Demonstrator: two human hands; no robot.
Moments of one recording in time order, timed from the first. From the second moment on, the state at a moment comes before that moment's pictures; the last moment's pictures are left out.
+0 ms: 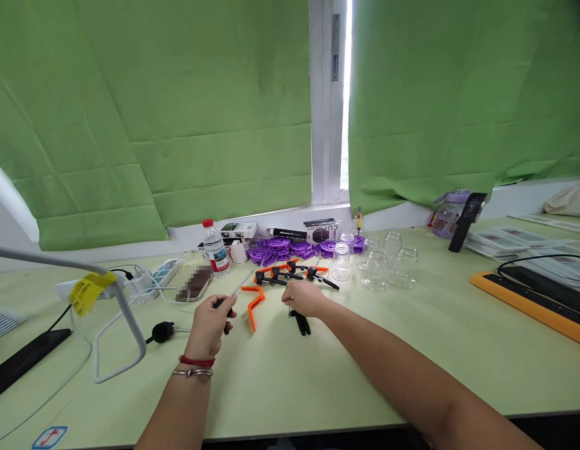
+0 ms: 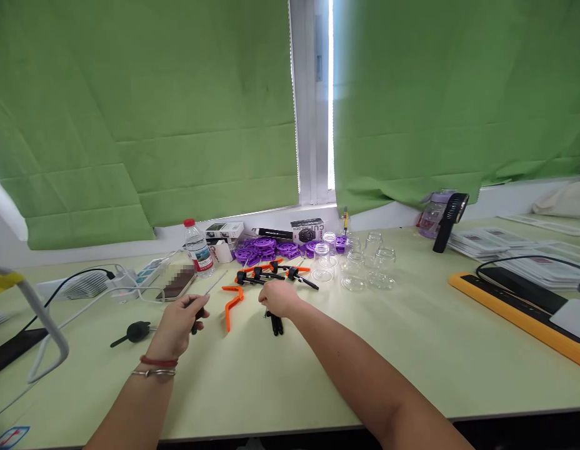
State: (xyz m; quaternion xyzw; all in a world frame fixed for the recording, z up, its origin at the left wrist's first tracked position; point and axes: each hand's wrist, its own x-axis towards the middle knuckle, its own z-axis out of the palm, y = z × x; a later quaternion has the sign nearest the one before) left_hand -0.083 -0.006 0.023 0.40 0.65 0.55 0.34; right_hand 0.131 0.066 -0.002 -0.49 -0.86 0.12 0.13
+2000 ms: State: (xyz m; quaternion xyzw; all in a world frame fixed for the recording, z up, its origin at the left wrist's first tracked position) left_hand -0.048 -0.012 -0.013 0.56 0.31 0.50 0.58; right_hand 0.154 0.022 -0.022 -0.35 -0.55 0.69 0.31
